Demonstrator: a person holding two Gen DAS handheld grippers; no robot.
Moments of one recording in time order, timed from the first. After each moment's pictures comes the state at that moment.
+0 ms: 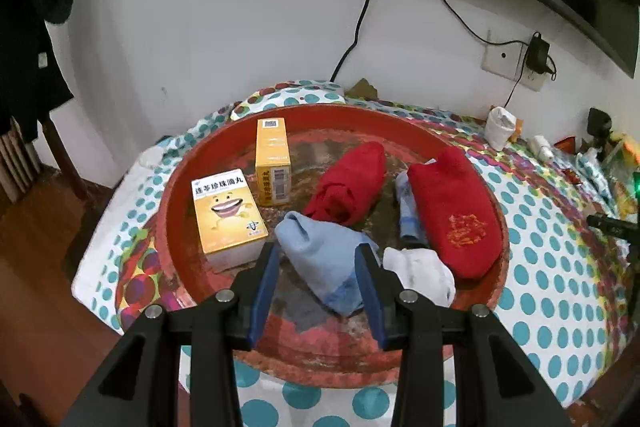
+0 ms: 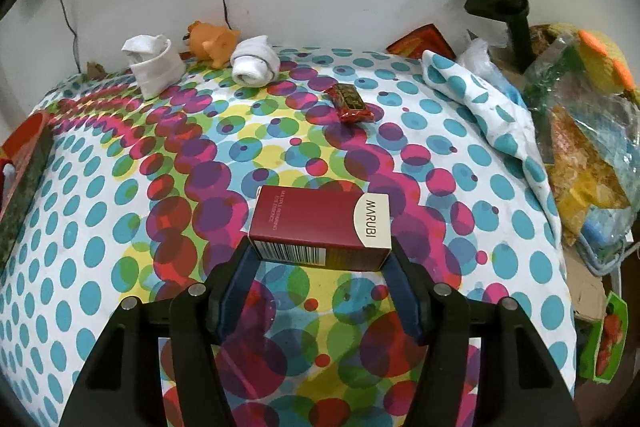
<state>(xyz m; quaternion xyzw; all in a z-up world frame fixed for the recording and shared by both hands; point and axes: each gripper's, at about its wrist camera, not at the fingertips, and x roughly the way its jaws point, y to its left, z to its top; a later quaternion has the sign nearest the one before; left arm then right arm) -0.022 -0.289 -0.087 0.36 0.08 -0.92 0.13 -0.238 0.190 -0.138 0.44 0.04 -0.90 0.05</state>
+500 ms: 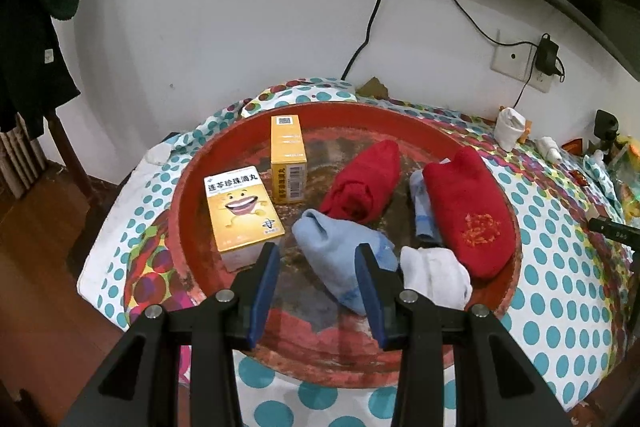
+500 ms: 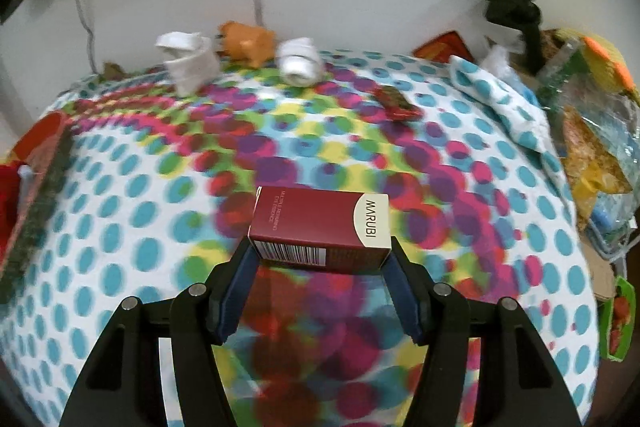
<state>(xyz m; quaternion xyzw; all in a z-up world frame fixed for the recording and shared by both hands) -0.021 -0.296 -0.090 0.36 0.07 -0.92 0.14 -0.219 0.141 -0.129 0.44 0.03 -0.90 0.07</state>
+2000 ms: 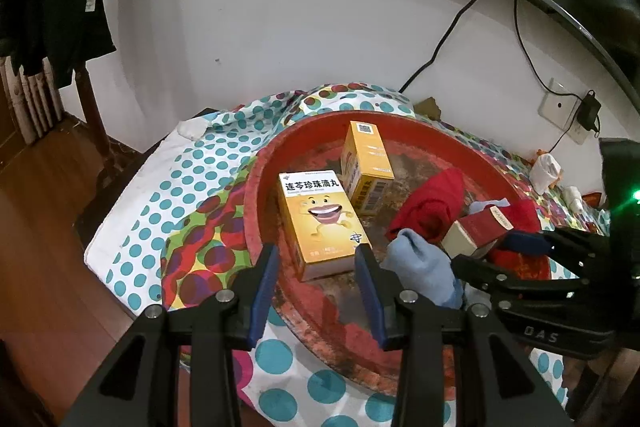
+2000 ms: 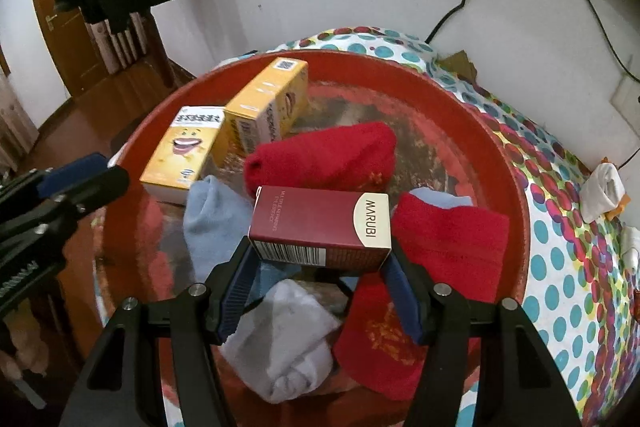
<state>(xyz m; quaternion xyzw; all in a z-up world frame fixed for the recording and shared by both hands) -0.007 -0.361 -0.092 0.35 0.15 -0.91 0.19 -0.142 -0.220 -0.109 0.42 0.19 -0.82 0.35</state>
